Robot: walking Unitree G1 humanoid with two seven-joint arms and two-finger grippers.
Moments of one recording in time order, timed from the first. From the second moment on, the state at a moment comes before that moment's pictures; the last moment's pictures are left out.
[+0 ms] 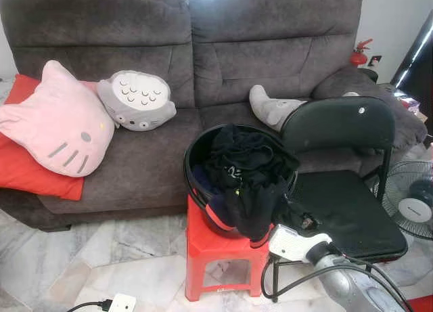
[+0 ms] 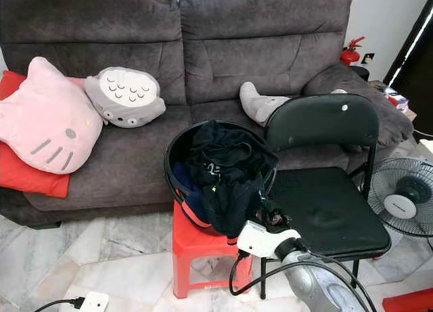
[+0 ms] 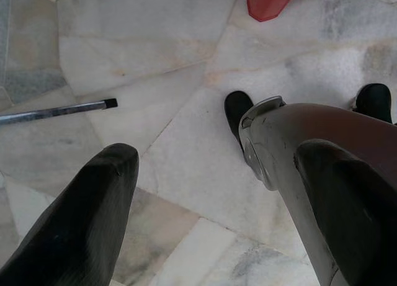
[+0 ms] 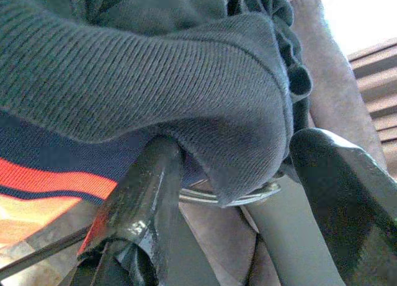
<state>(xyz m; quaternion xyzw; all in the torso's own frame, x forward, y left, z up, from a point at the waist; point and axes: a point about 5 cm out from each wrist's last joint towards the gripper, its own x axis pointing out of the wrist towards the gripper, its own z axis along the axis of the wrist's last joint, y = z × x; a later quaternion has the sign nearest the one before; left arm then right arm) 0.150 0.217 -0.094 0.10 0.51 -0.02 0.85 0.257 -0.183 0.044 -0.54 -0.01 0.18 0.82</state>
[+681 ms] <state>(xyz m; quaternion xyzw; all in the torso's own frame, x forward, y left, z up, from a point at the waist) 0.150 0.217 -0.094 0.10 0.51 -0.02 0.85 0.258 -0.179 0.060 -0.54 -0.06 0.13 0.83</state>
